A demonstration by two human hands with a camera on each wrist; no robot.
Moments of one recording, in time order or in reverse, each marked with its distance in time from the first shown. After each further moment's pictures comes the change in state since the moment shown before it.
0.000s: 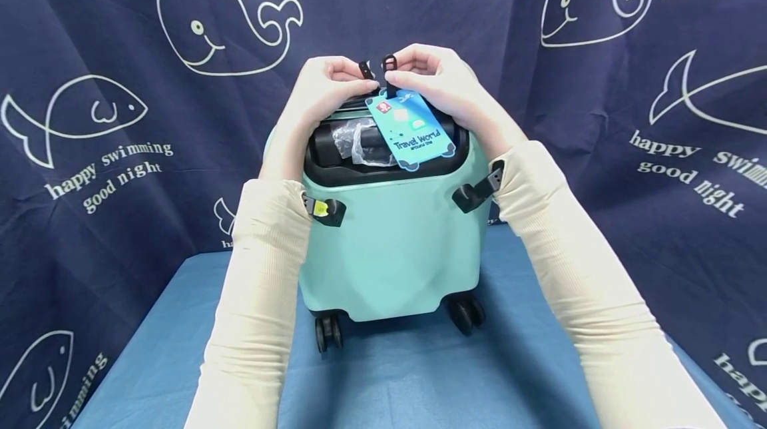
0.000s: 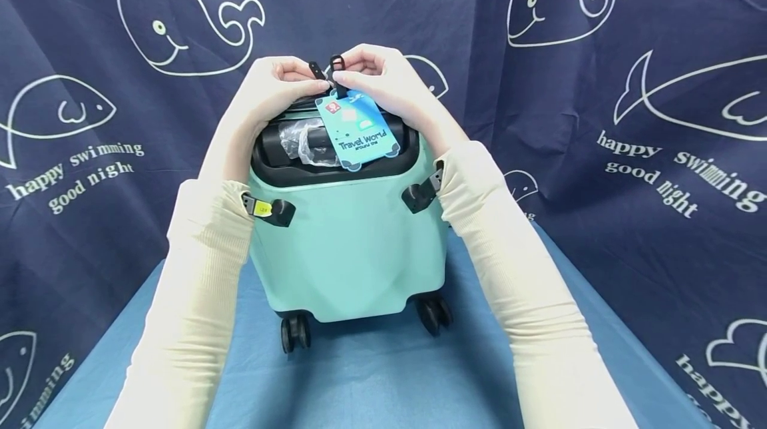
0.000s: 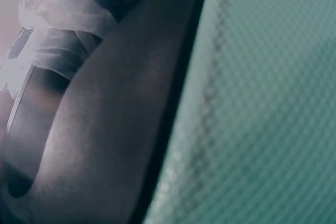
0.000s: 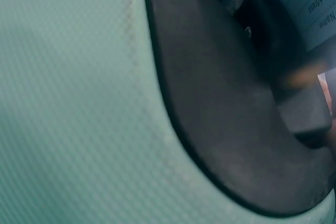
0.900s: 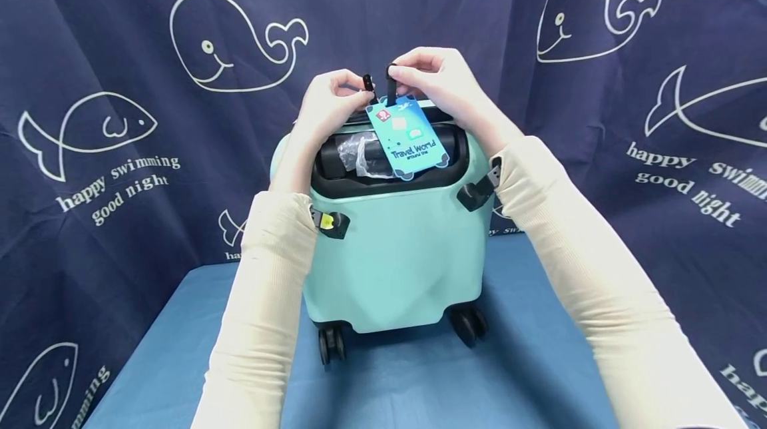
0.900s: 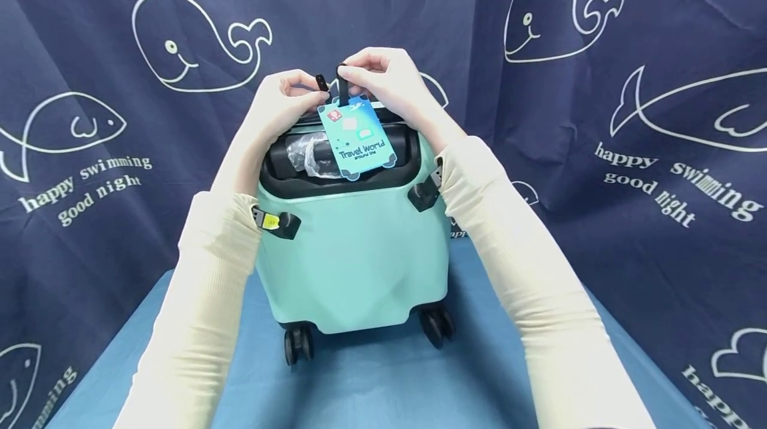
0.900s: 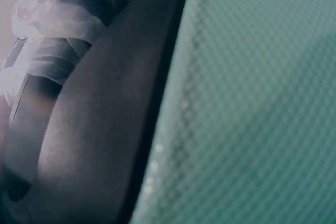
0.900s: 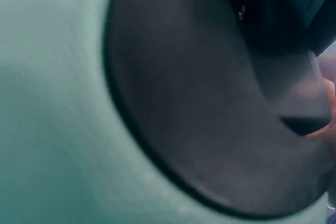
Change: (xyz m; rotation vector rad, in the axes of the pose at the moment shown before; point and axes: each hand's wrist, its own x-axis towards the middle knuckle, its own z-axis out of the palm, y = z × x) left_hand -0.002 -0.001 0.003 0.093 0.060 0.044; right_hand 0.010 -0.004 -0.004 0.114 0.098 -0.047
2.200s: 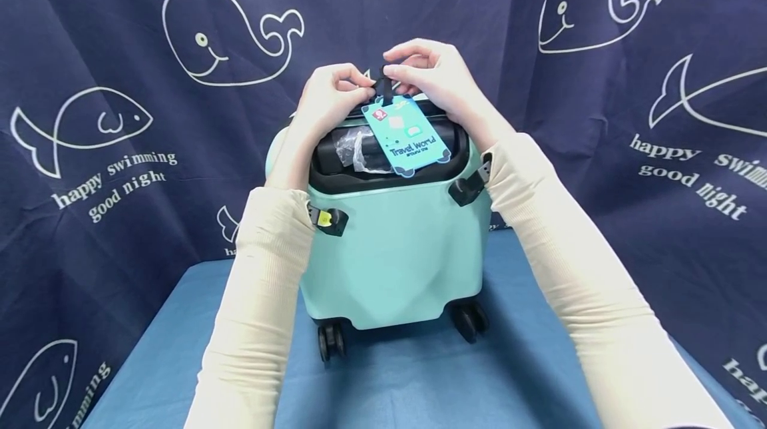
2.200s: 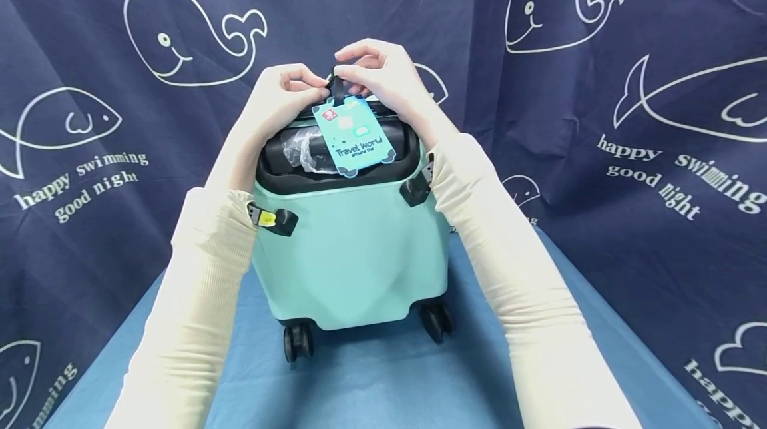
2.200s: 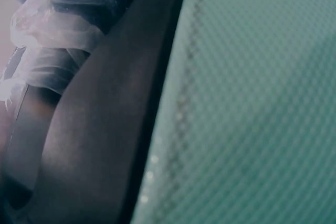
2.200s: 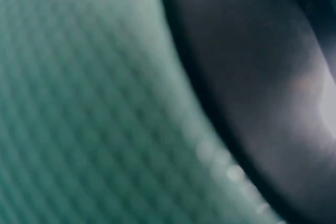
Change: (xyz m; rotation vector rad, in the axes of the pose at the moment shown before) left_hand -0.002 0.004 0.000 0.129 -0.020 0.025; right_hand 0.005 0.010 0.003 0.037 0.001 0.010
